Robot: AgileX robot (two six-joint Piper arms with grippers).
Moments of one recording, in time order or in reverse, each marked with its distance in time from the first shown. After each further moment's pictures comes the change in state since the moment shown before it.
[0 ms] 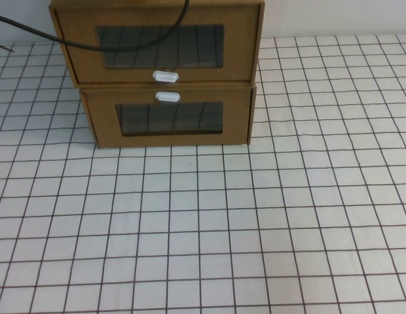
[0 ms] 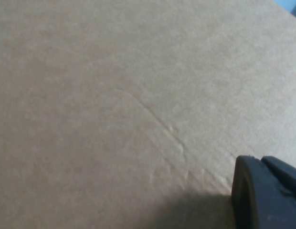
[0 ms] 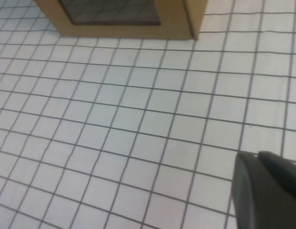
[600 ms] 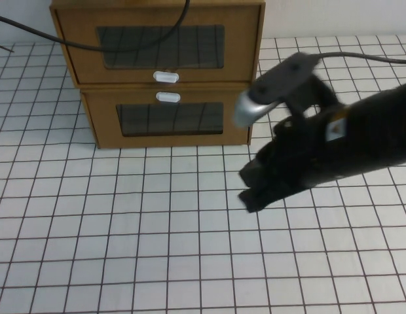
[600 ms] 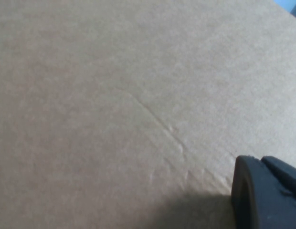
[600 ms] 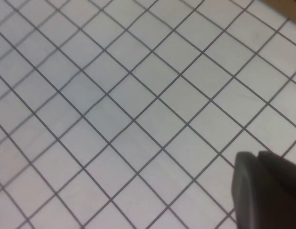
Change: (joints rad) right arm 0.676 0.708 -0.538 -0.432 -0.100 0.230; left arm 0.000 0.000 0.000 -0.002 0.001 0.000
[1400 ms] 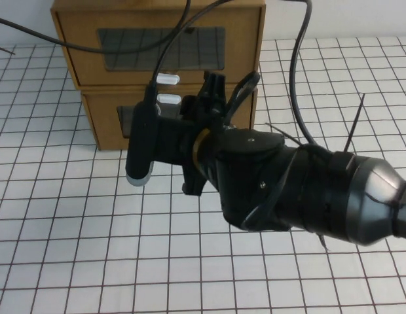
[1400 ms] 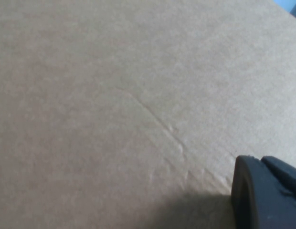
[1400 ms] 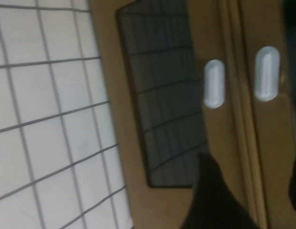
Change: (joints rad) right arm 0.302 0.388 -0.200 -1.477 -0.149 0.571; left arm 0.000 0.000 0.000 -0.002 0.002 0.000
